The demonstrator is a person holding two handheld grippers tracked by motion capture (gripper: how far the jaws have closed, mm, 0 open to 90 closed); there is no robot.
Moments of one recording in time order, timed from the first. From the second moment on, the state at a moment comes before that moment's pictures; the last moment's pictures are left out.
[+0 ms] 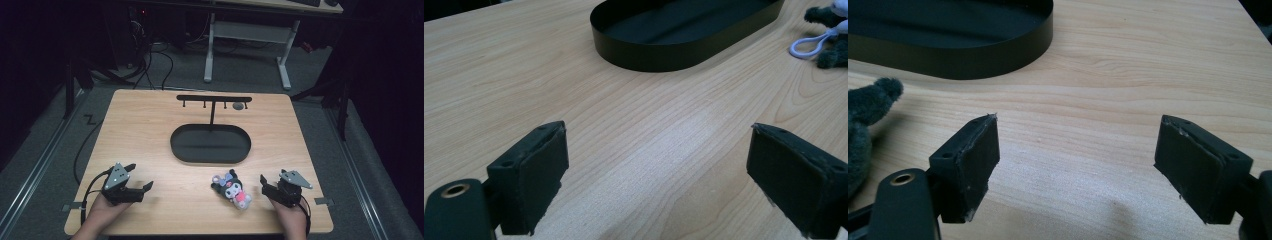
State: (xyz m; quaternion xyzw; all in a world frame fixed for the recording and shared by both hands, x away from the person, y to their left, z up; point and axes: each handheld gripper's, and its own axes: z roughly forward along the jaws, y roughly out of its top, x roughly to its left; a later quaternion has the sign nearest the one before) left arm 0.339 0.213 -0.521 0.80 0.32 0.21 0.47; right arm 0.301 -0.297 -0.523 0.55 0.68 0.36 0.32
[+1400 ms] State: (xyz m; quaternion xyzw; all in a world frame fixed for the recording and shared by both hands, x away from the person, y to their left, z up) left arm 0.340 0.206 -0.520 0.79 0.31 0.22 0.47; right arm 0.298 -0.286 -0.511 0.57 0.72 0.29 0.27
